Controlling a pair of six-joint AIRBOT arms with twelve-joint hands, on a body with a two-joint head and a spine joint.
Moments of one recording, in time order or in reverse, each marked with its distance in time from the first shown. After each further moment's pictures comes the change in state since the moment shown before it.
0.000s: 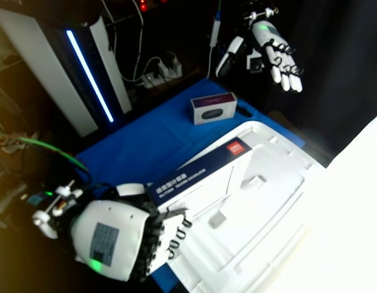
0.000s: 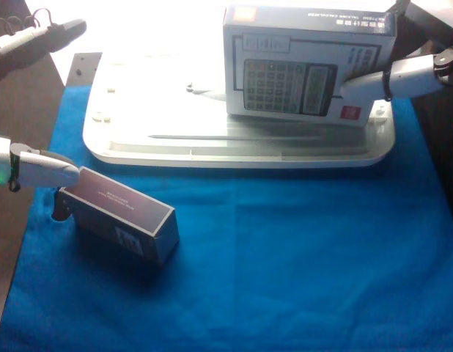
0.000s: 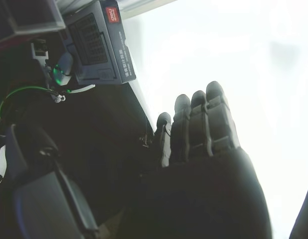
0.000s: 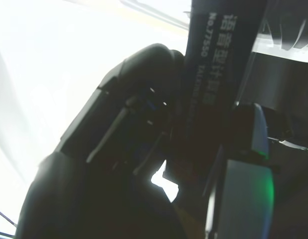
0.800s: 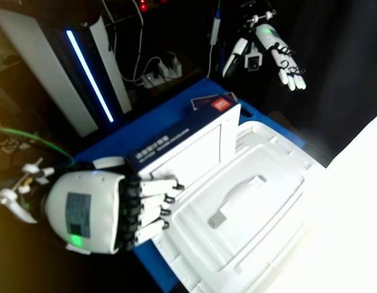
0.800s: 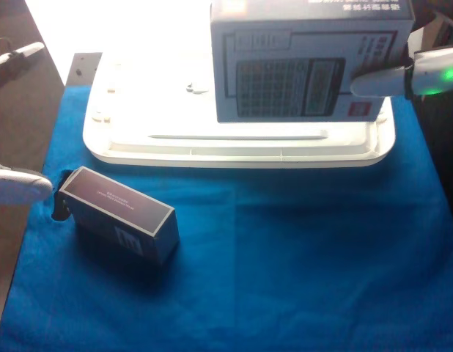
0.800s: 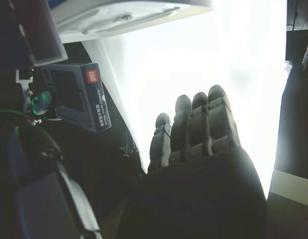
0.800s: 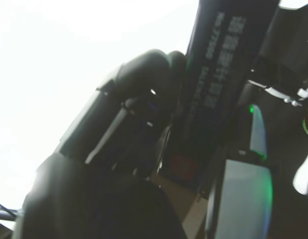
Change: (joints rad) left arm 0.197 0.001 -0.017 -0.211 -0.079 0.001; right arm 0.000 0.126 -0.151 -0.135 0.200 0.060
